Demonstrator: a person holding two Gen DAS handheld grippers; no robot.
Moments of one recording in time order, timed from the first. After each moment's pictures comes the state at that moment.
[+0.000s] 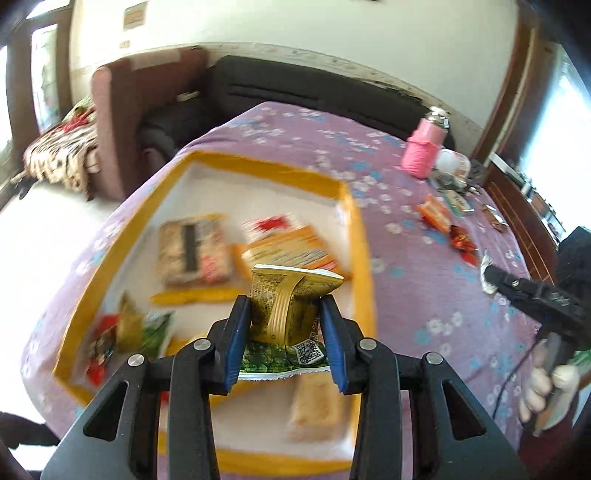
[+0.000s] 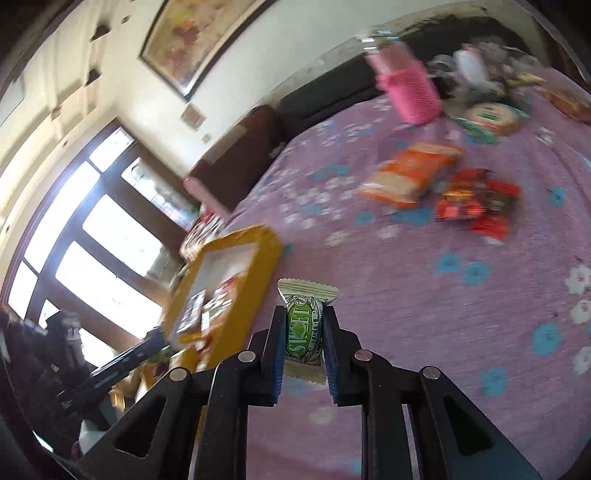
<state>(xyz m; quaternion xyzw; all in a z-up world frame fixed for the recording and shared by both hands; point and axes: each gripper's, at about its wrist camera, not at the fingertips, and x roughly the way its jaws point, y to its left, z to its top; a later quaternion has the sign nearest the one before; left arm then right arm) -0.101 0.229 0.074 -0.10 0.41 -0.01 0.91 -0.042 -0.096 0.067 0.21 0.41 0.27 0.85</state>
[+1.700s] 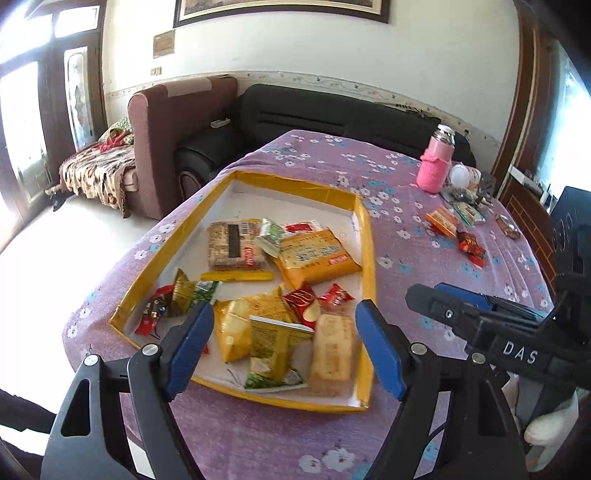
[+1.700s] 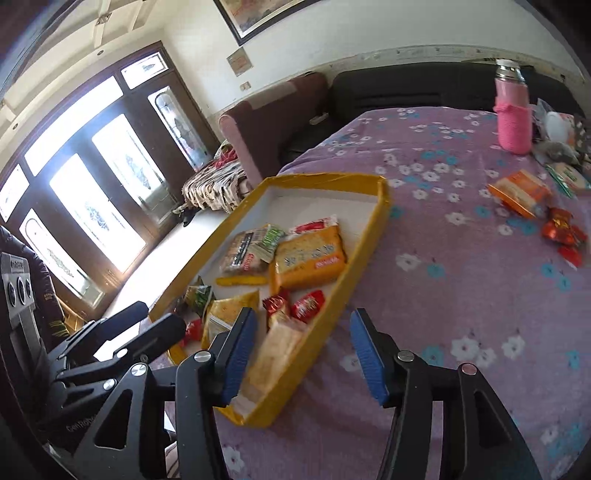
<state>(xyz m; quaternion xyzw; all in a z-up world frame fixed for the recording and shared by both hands) -0.165 0.211 0.100 -0.07 0.36 0.05 0.93 -0.100 0.036 0.088 0.07 0.41 0.29 0.86</state>
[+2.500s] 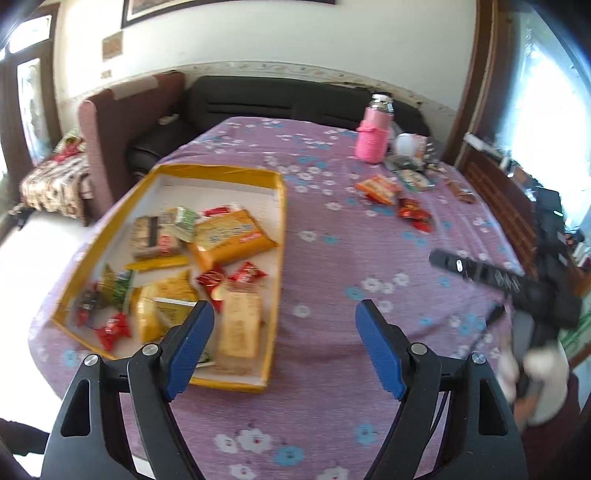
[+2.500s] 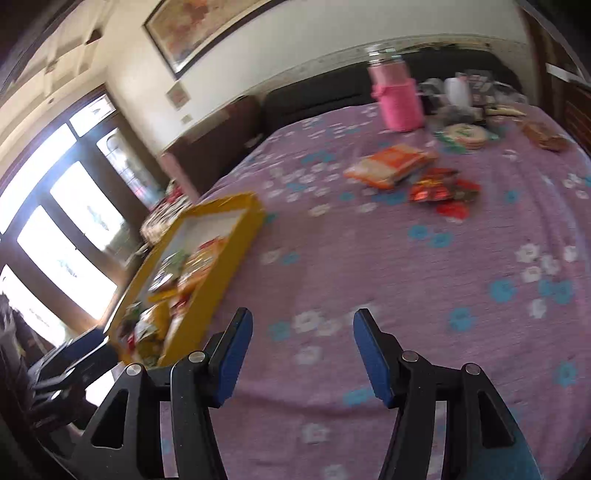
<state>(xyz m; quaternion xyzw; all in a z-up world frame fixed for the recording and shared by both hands) -0.166 0.145 0.100 -0.05 0.38 -0.04 0.92 -0.096 -0.110 0.071 0.14 0.41 0.18 0.89</state>
